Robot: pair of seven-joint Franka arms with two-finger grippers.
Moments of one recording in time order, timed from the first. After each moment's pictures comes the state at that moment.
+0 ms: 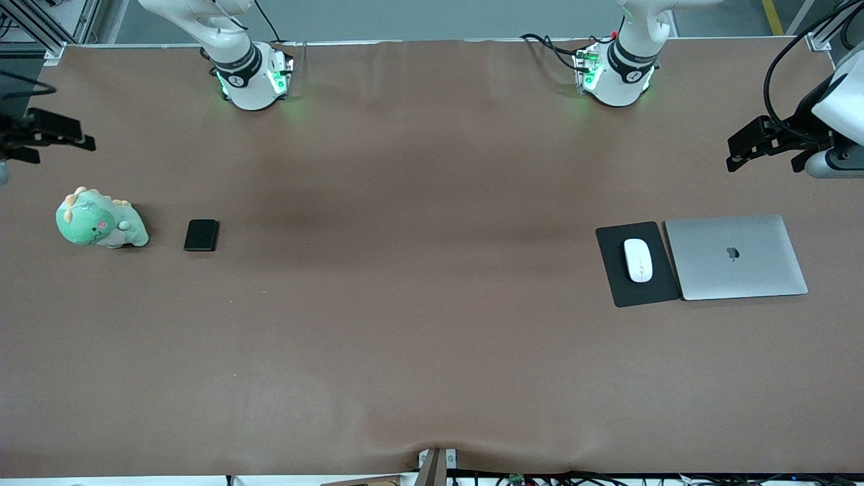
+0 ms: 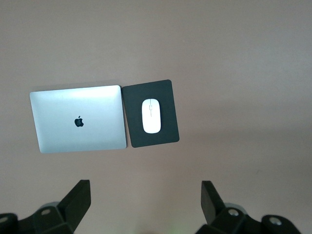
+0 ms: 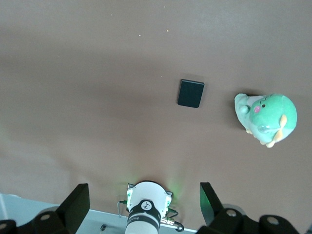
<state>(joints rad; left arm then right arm) 0.01 -0.01 -0.12 -1.50 0.01 1.49 -0.07 0.03 0.15 -0.07 -1.23 0.06 1.10 -0.17</state>
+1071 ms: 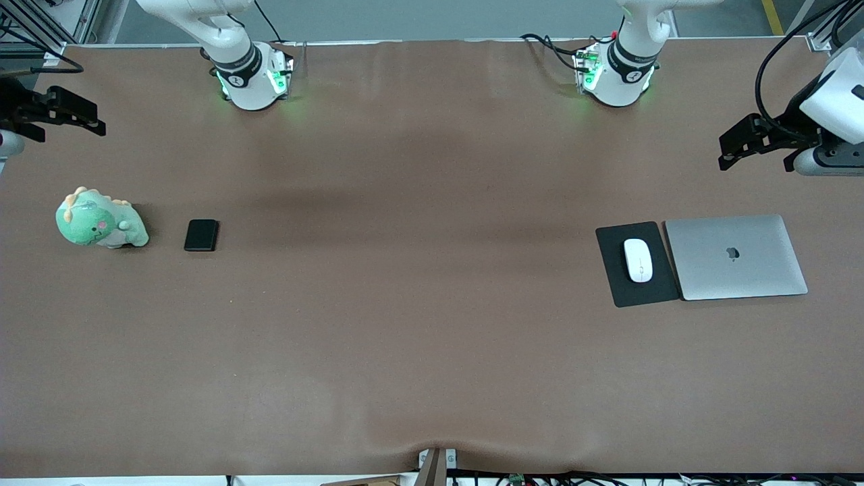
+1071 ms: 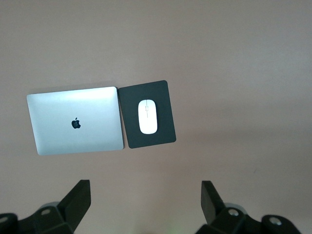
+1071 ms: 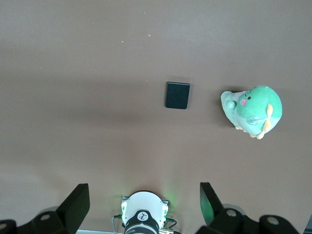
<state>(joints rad) 0.01 -0.01 -0.14 -1.50 0.01 1.49 -0.08 0.05 -0.03 -0.09 -1.50 0.00 1.27 -0.13</state>
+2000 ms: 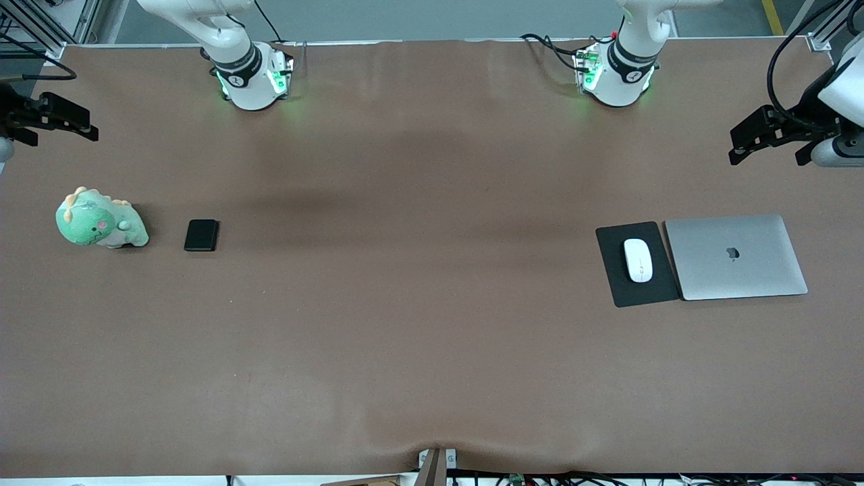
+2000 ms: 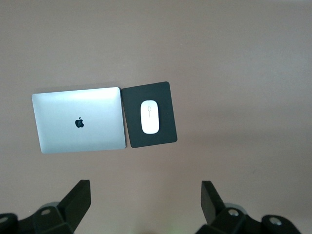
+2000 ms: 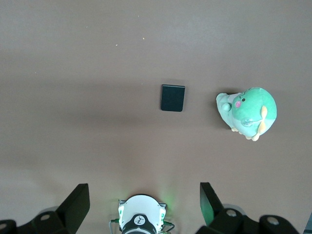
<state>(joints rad) 0.02 -0.01 -0.14 -1.46 0.01 1.46 -0.08 0.03 -0.03 -0.09 -1.51 0.00 1.29 -0.14</state>
